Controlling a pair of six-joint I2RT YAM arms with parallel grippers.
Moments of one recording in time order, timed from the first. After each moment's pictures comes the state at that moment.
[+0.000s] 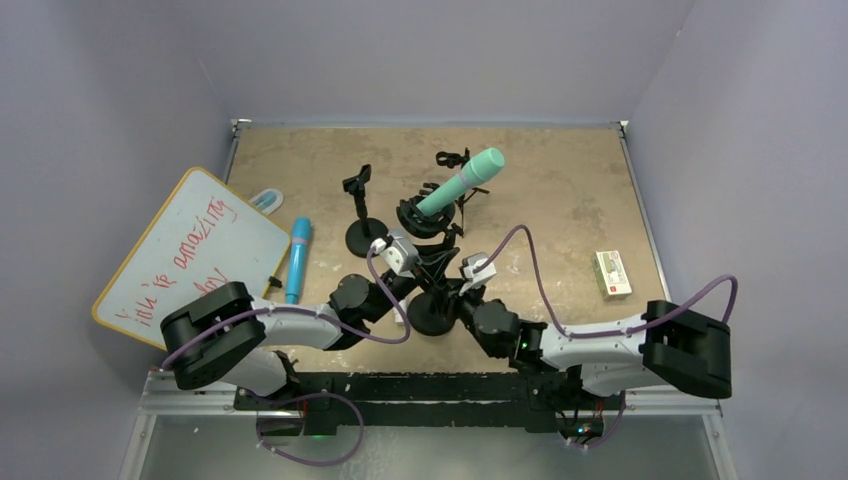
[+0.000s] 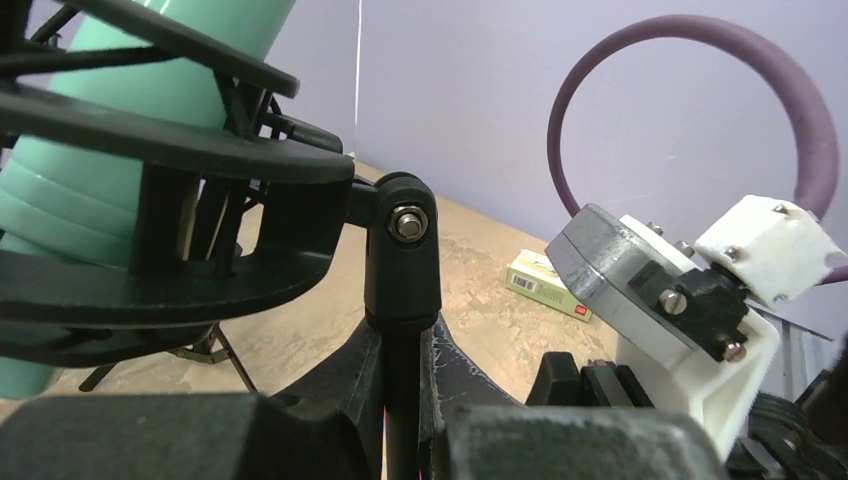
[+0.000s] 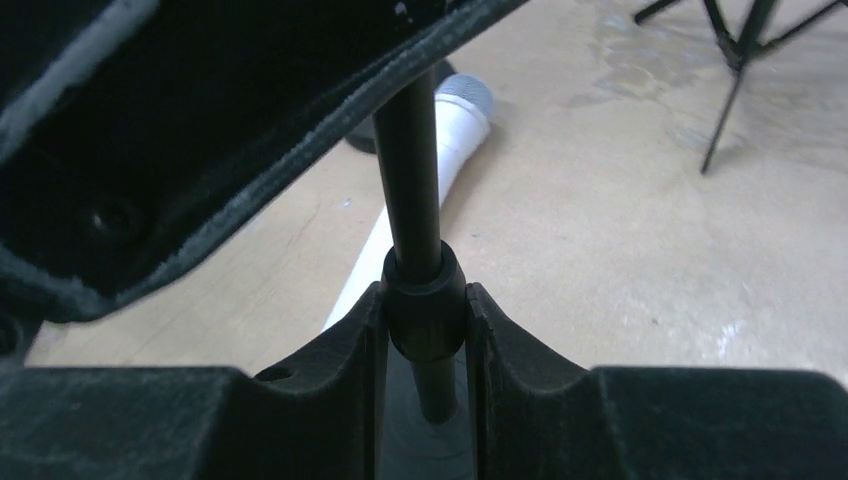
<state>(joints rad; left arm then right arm) -1.04 1.42 0.43 1.31 -0.14 -0.09 1.22 1.22 0.30 0.77 0.59 0.35</state>
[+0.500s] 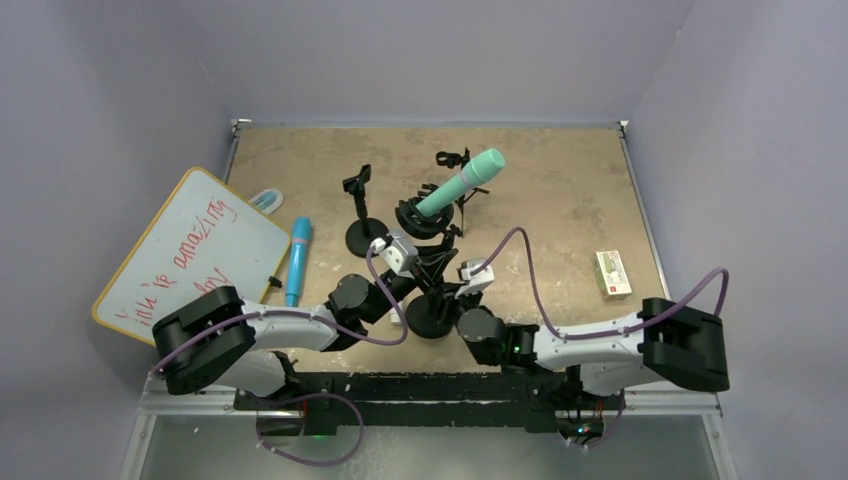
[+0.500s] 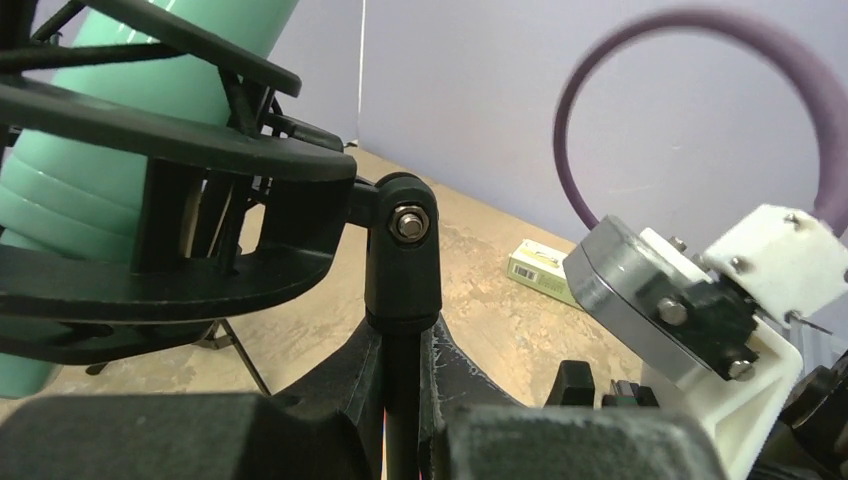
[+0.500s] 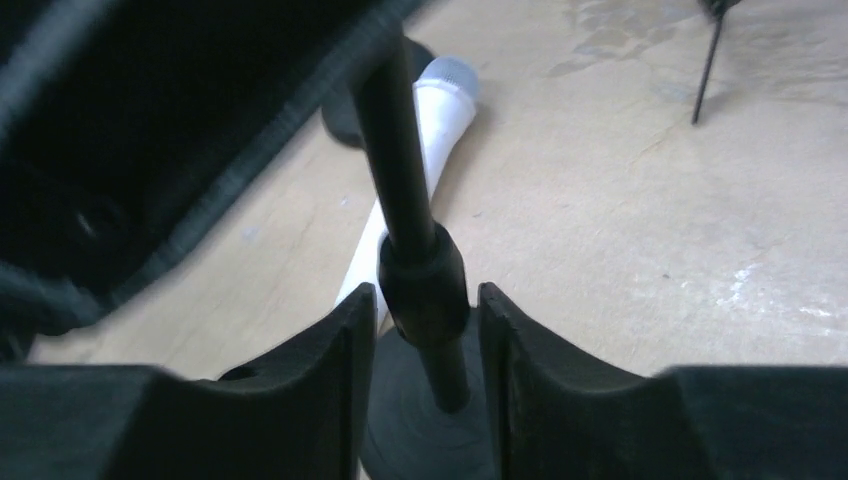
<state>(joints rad) -1.04 1.38 0.43 1.24 -0.16 -0.09 1.36 1.30 0.46 0.50 0.92 0.56</state>
